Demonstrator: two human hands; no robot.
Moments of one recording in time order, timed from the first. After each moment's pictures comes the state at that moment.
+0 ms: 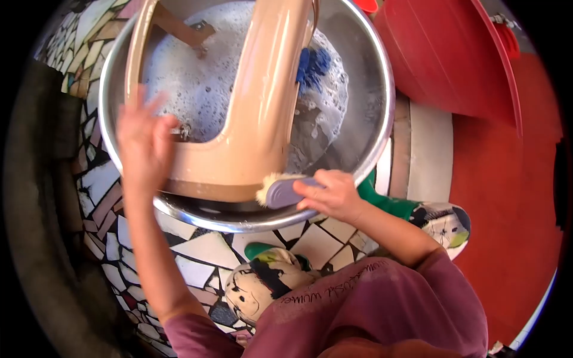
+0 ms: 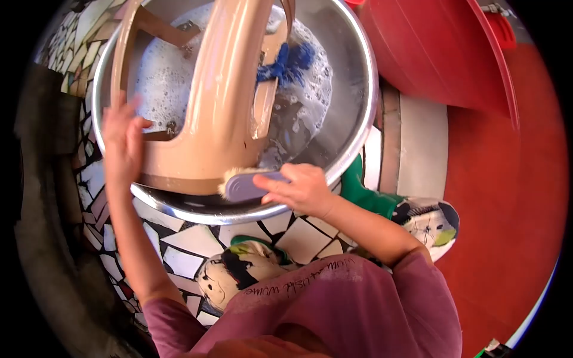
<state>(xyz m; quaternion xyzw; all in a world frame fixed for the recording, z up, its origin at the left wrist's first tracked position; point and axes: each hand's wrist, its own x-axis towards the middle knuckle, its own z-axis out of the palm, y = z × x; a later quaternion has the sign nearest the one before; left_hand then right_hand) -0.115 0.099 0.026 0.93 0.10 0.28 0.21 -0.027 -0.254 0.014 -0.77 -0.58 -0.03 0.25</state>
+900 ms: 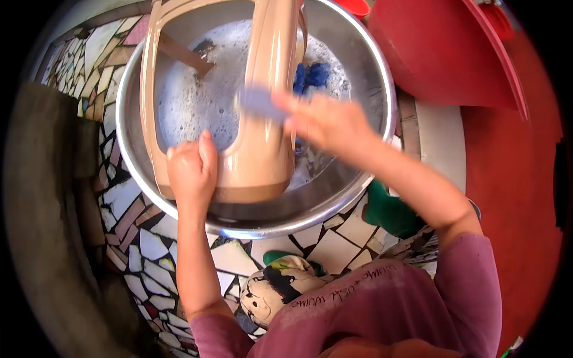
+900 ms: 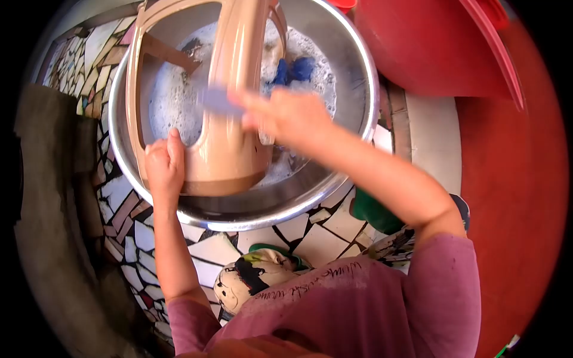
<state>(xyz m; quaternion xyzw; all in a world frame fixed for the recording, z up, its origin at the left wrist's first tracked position) -0.095 0.045 0.021 0.92 0.16 0.26 0.26 0.059 -0.176 0.075 -0.83 -0.53 -0.05 0.16</state>
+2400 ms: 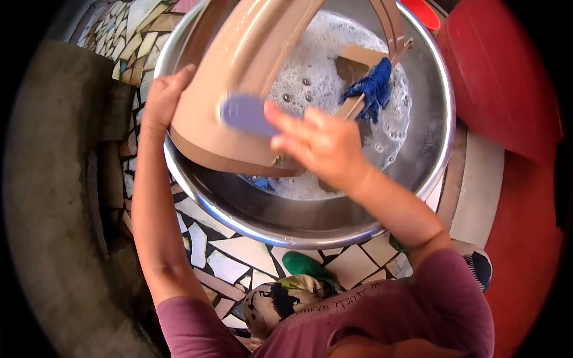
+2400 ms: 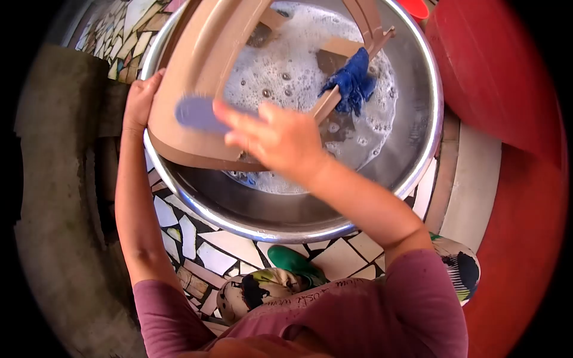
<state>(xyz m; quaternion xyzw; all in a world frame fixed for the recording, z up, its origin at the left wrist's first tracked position) -0.029 0.196 0.002 0.79 0.27 0.13 0.54 0.049 -0.110 0.011 -0.78 -0.51 -0.08 0.35</state>
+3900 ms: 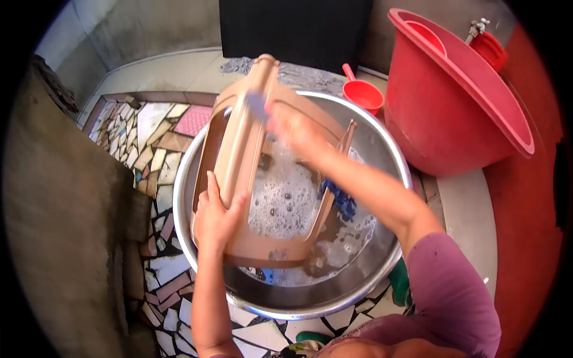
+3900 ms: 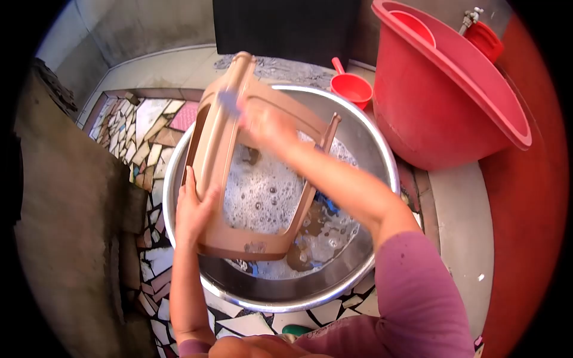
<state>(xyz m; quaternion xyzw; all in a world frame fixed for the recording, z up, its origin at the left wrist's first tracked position) -0.014 0.080 0.080 0.91 0.31 0.15 0.22 0.206 -0.065 0.098 -0.83 -0.42 0.03 0.38</state>
